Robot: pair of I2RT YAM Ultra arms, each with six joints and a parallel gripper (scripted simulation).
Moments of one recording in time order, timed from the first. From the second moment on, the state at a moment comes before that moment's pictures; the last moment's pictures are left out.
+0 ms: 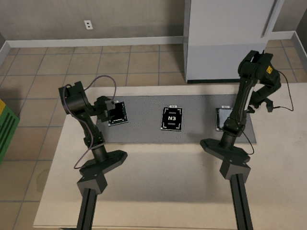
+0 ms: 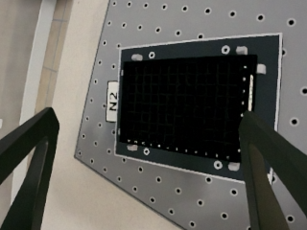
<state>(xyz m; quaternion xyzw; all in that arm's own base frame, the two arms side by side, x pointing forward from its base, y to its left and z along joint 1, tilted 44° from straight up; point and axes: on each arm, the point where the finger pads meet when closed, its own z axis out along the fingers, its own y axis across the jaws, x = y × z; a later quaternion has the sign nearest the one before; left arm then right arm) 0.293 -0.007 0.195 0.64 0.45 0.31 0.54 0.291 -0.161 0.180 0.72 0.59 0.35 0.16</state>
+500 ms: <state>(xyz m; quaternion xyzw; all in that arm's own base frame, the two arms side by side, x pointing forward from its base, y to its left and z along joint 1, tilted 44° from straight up) 0.296 -0.007 0.186 0.66 0.43 0.31 0.53 0.244 -0.143 0.144 0.84 0.37 0.39 -0.04</state>
